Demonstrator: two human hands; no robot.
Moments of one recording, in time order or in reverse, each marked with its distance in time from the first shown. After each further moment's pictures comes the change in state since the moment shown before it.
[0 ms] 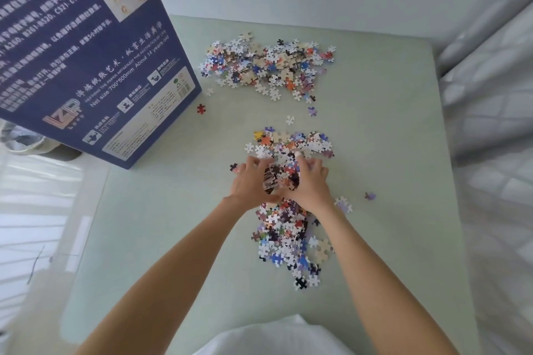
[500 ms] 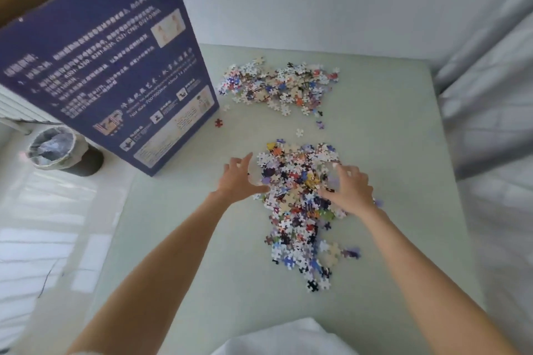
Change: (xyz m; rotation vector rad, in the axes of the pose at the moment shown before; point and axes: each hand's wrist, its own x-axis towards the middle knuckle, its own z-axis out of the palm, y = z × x) left_hand -0.016 -0.037 -0.049 -0.031 0.024 -0.127; right_hand -0.022 0.031 -0.051 -0.112 -0.031 0.127
